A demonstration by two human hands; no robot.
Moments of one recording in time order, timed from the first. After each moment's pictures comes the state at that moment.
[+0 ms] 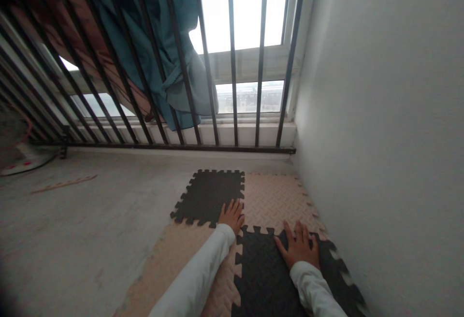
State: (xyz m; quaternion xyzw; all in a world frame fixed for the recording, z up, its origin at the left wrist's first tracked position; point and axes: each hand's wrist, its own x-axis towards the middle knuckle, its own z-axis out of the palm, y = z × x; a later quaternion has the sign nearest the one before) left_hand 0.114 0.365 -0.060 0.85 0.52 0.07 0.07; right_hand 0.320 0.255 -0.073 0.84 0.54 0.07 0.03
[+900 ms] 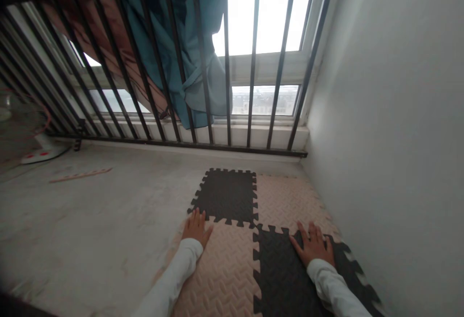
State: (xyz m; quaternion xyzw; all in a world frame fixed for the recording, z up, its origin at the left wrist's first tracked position) left_hand -0.039 0.332 -0.061 0.73 0.68 0.02 0.02; right_hand 0.323 0.256 -0.063 0.85 0.53 0.03 0.06
